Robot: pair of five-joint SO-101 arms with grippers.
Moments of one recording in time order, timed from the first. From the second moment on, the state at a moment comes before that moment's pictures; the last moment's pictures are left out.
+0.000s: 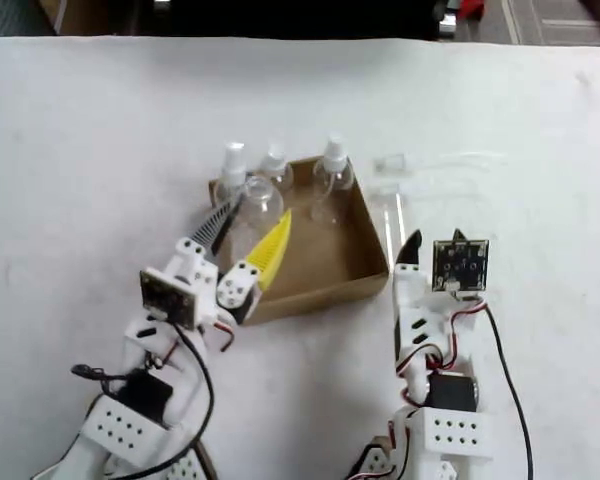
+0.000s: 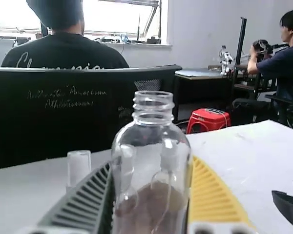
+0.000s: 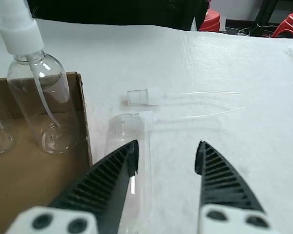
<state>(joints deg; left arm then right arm) 21.3 -81.8 95.1 -5.8 2.9 1.6 -84.4 95.4 17.1 8.0</state>
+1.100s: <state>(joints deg) 21.3 -37.6 81.8 -19.6 3.0 2.7 -84.4 81.8 28.9 8.0</state>
